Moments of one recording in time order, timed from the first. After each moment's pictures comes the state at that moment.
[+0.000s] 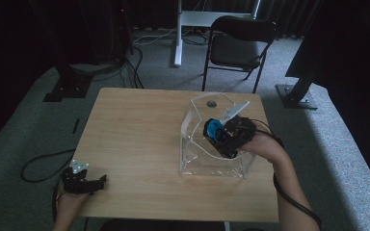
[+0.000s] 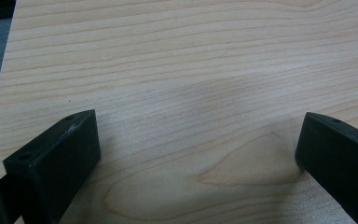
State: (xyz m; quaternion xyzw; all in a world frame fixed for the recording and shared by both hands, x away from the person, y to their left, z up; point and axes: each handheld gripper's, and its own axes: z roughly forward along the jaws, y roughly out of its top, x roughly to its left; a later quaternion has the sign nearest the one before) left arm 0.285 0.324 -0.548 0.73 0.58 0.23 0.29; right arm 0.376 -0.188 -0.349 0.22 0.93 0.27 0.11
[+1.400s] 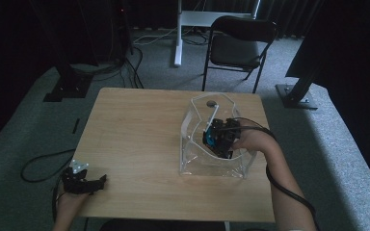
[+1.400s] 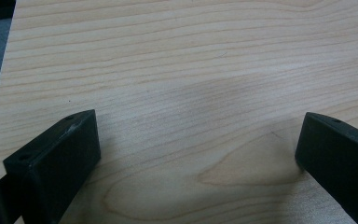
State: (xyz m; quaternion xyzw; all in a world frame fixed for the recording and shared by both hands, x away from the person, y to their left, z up) left arm 0.285 0.325 -0.548 0.73 0.58 0.23 0.29; right arm 0.396 -0.147 -0.371 0.15 0.98 0.07 0.11
